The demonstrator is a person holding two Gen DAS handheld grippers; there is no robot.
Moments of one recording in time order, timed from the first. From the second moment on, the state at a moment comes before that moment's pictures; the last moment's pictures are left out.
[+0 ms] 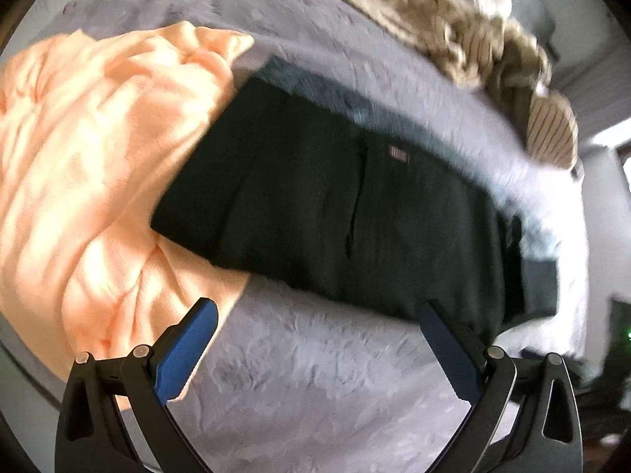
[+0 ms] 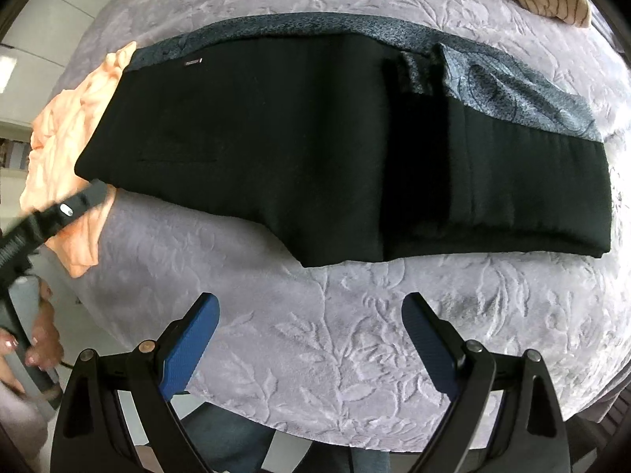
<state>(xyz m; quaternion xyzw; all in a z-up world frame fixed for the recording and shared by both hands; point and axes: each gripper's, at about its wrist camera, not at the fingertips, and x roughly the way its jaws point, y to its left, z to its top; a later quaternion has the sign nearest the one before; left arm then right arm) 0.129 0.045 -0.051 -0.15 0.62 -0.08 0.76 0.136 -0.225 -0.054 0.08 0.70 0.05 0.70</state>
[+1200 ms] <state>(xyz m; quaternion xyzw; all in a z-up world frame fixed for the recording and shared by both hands) 0.178 0.036 -0.072 -0.25 0.58 -0.09 0.77 0.151 -0.248 -0.057 0.09 0.70 0.05 0.70</state>
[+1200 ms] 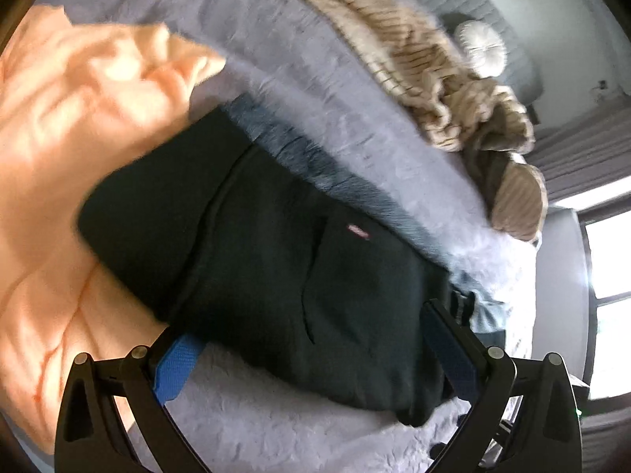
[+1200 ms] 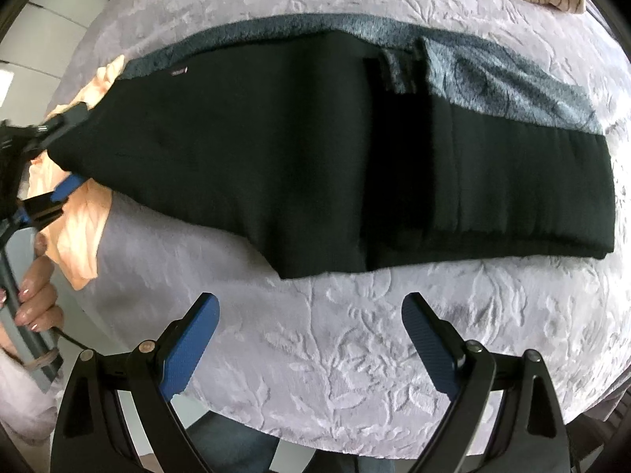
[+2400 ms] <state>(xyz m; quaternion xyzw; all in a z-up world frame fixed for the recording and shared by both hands) 0.144 -0.066 -0.064 0.24 0.48 -0.01 0.85 0.356 -0.008 -0.042 -0.07 0.76 0.29 0.57</state>
